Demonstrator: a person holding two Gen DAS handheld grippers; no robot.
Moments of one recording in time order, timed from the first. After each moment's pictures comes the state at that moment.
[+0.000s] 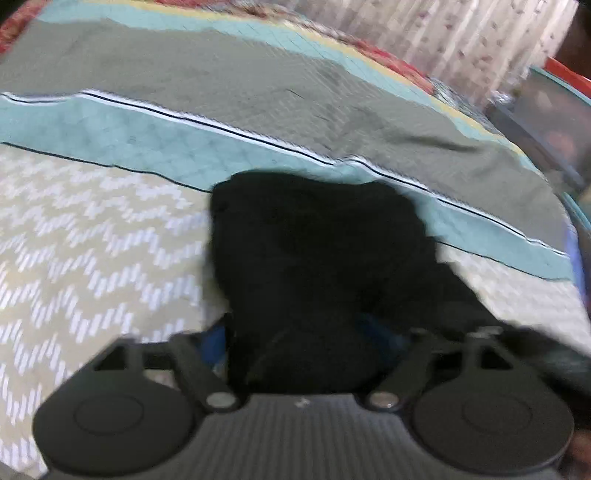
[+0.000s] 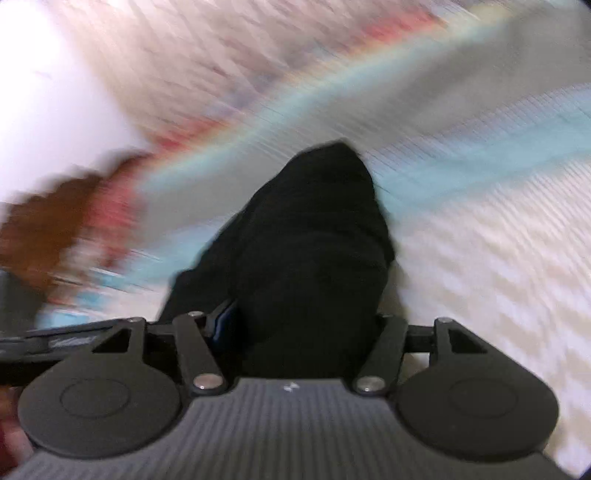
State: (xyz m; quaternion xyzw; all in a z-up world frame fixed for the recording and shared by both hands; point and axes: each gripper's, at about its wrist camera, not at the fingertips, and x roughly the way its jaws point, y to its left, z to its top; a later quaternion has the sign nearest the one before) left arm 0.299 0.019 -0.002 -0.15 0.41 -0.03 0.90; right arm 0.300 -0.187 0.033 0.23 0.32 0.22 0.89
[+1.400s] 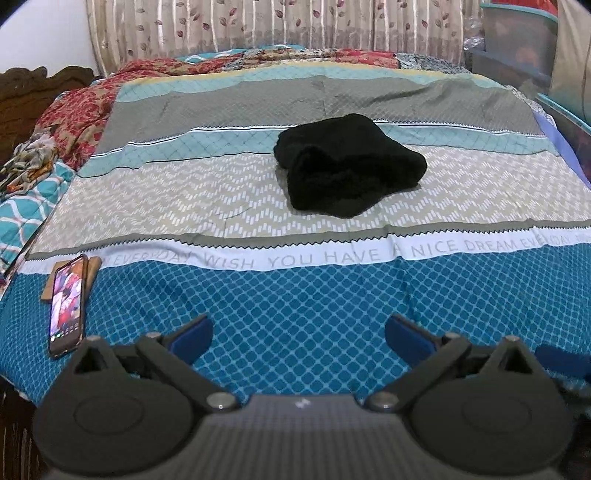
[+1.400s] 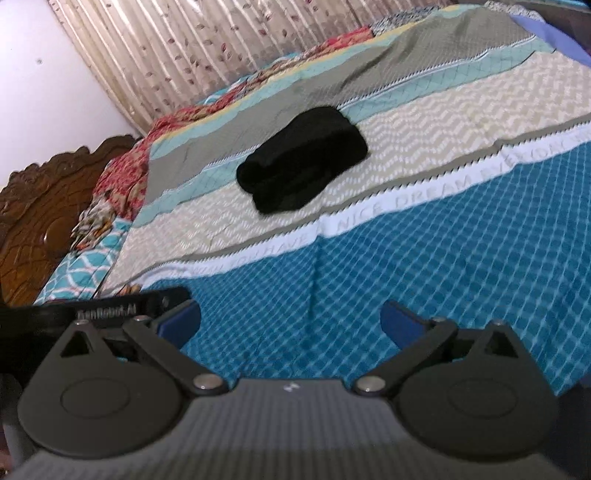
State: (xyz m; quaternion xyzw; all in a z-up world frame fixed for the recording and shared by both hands) left arm -0.024 -0.040 0.087 0.03 0.40 0.05 0.91; right arm 0.006 -0.199 0.040 0.23 0.32 0.17 0.90
